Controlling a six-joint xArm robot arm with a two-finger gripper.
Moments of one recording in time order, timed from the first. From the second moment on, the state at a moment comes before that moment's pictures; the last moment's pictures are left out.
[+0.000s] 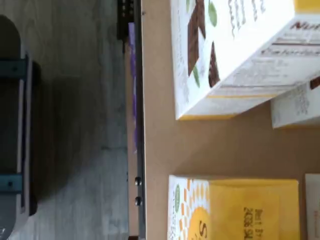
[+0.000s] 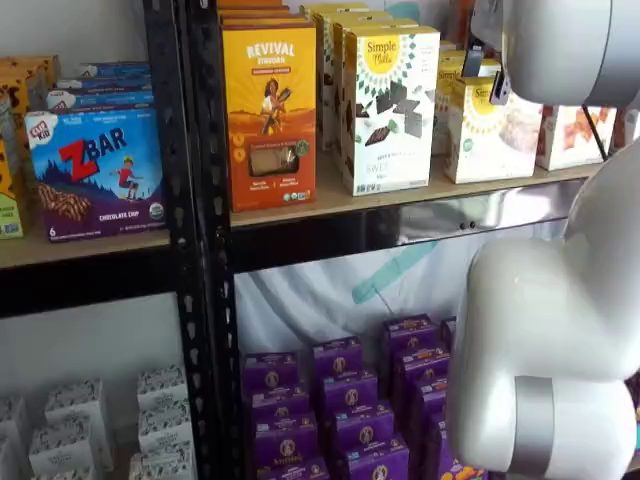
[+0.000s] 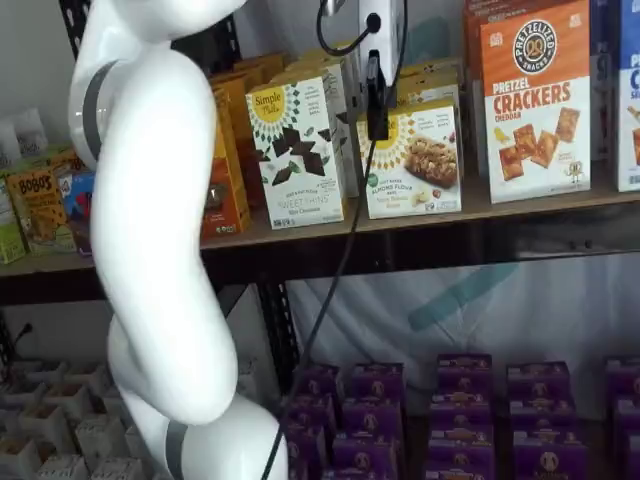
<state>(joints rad) -0.43 -0.19 -1.56 0.19 1.68 -1.96</state>
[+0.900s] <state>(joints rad) -0.35 -0.14 -1.57 0.03 1.69 -1.91</state>
